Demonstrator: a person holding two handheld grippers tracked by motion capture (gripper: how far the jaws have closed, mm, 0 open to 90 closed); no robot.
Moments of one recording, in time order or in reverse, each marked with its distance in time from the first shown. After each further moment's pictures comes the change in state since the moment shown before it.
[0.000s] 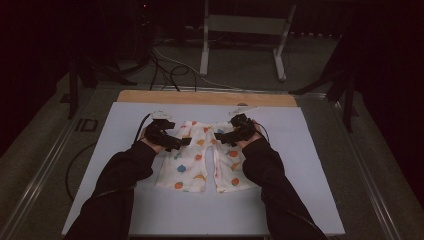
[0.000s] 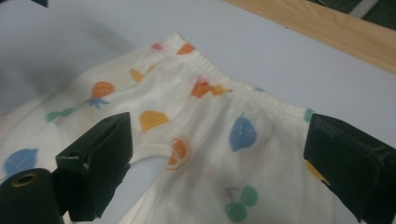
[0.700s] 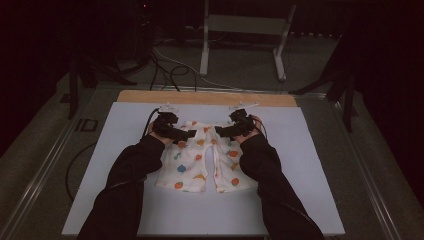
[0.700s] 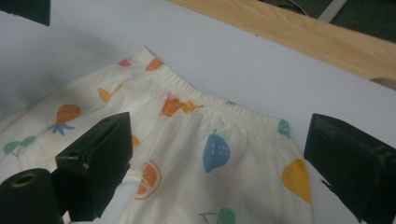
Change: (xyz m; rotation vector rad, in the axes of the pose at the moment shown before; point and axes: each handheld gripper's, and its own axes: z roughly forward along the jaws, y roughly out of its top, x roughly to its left) left arm 0.014 0.015 0.029 0.017 0.074 -0.042; right arm -0.011 0.009 0.012 -0.017 -0.079 0.051
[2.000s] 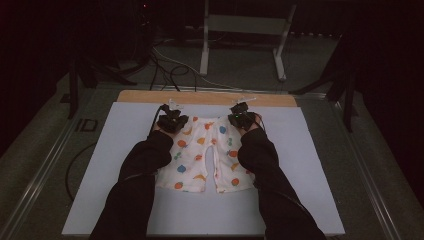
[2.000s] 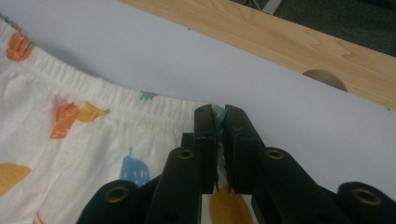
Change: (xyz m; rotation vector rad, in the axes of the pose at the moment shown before) left arm 0.015 0.004 0.040 -0.002 0.290 0.016; right arm -0.029 0.007 0.028 0.054 -0.201 0.033
